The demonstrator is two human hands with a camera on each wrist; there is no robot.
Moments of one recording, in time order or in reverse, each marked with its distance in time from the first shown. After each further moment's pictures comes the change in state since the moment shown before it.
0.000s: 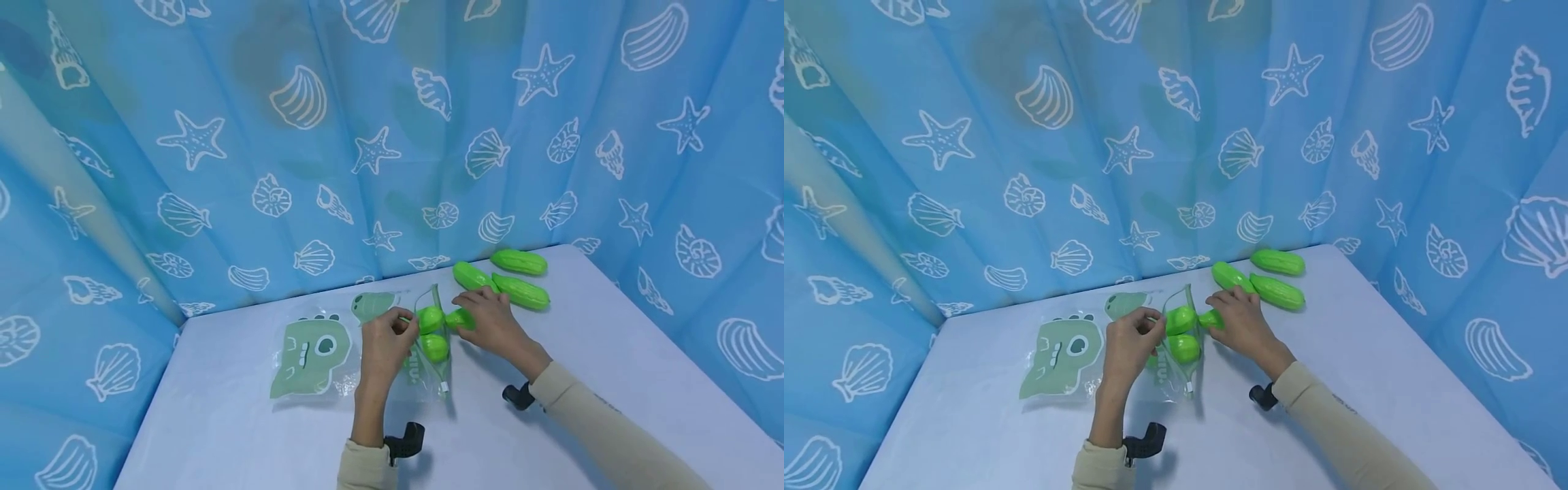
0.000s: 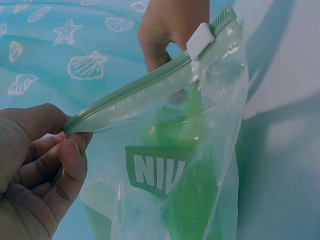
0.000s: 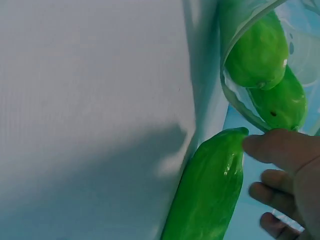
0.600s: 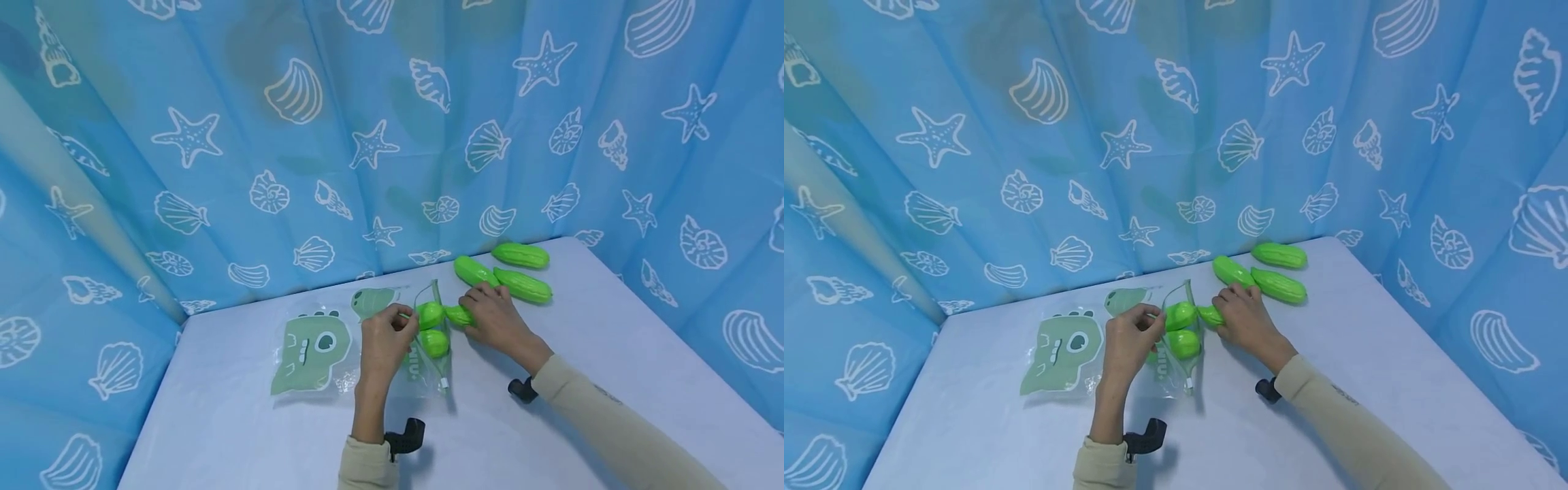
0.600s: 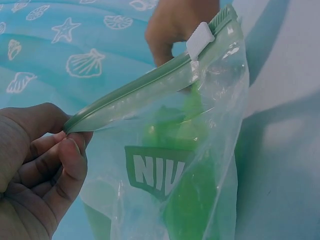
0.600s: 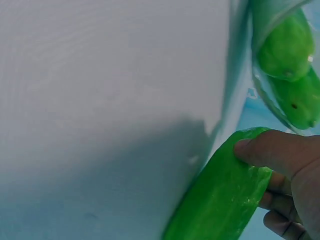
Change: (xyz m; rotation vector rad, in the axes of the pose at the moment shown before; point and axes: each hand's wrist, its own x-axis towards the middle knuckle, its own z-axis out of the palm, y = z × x) left_hand 0.000 -0.003 0.003 0.022 0.003 -0.006; right_hand -0.002 0.010 0.005 -0.123 -0.029 -0.059
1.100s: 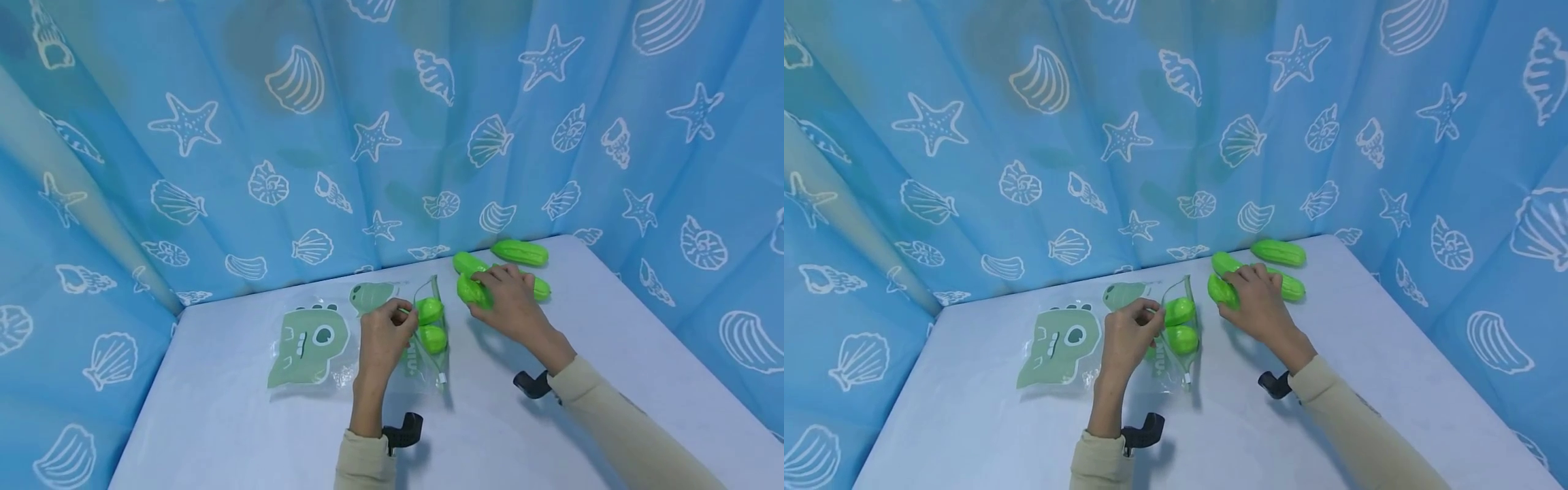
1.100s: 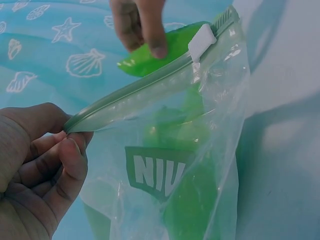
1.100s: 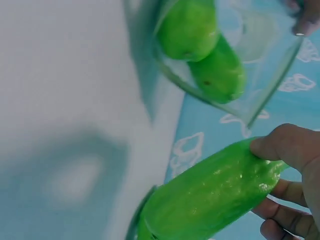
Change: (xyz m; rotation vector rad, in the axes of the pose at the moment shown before) left_hand 0.001 -0.001 -0.001 0.016 0.004 0.005; right_hand -0.004 0.001 -0.043 0.144 0.165 0.122
